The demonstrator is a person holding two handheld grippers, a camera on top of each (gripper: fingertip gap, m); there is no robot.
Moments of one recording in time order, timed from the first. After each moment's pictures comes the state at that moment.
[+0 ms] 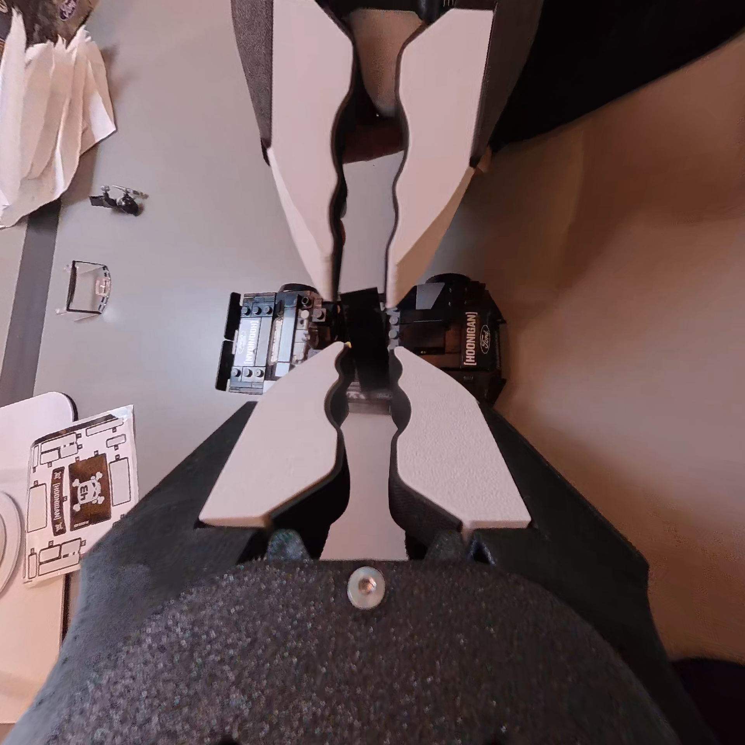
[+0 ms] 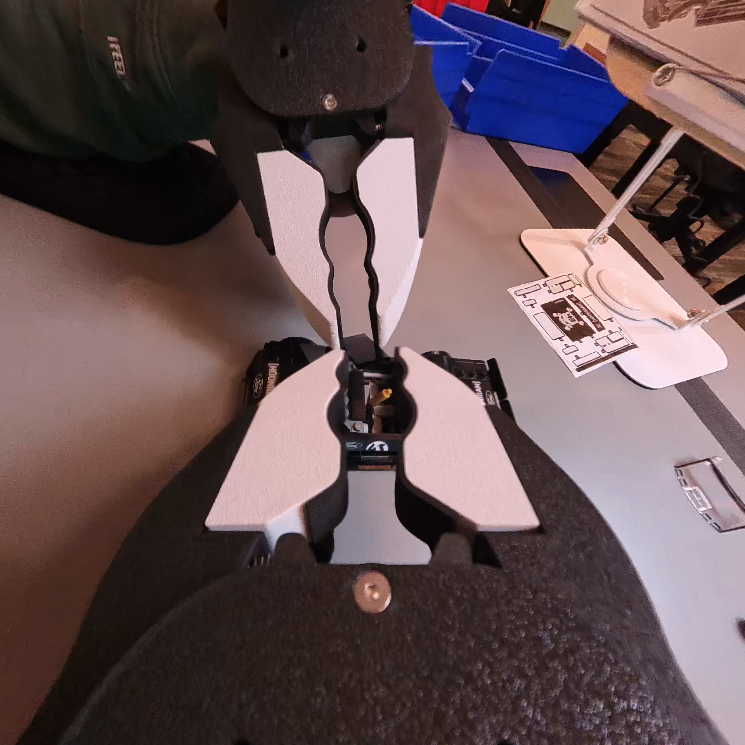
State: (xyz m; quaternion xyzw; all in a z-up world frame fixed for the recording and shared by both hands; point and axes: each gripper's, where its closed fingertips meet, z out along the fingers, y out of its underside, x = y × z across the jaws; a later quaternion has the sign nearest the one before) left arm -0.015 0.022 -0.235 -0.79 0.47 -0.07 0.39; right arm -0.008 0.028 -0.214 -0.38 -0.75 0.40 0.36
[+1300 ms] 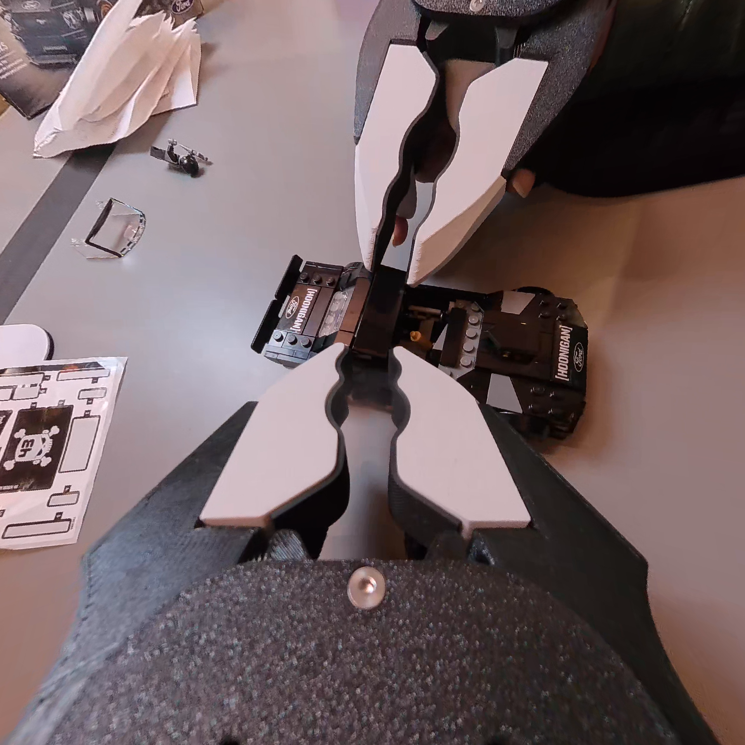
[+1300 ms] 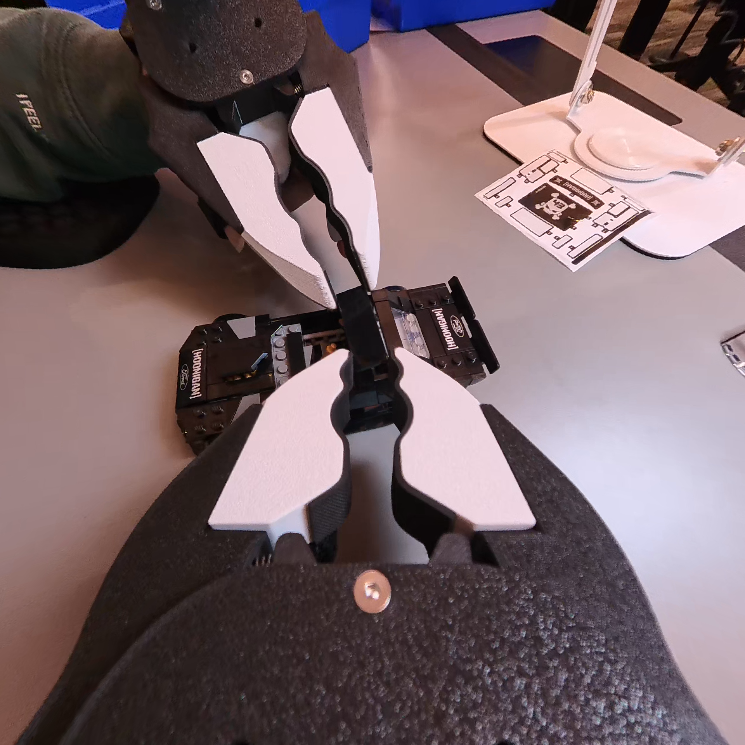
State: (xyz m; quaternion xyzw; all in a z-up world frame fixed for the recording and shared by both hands) left arm -0.041 0.053 -0.249 -0.80 0.35 -0.13 0.46; right arm -0.017 0.070 -0.242 -0.51 -0.69 0.41 0.30
